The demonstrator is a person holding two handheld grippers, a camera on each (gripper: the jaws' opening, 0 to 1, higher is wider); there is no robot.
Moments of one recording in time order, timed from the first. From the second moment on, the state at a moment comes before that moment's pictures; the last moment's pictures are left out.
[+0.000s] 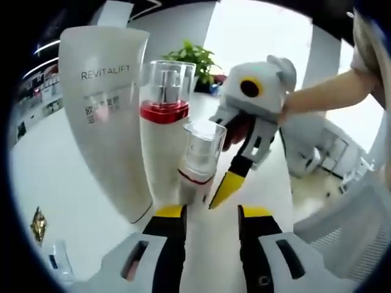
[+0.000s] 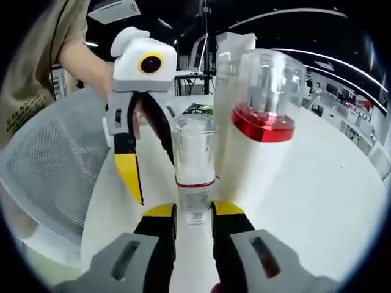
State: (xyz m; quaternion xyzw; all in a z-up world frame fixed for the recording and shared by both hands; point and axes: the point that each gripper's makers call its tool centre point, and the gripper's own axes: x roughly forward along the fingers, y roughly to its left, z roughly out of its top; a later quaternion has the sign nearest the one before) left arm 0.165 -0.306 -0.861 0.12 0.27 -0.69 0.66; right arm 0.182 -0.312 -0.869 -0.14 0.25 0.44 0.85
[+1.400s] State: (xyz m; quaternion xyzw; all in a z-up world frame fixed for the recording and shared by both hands) left arm 0.159 -0.173 -0.817 0.09 0.32 -0.61 0.72; right arm 0.123 -0.275 -0.822 -0.07 0.29 0.26 0.92
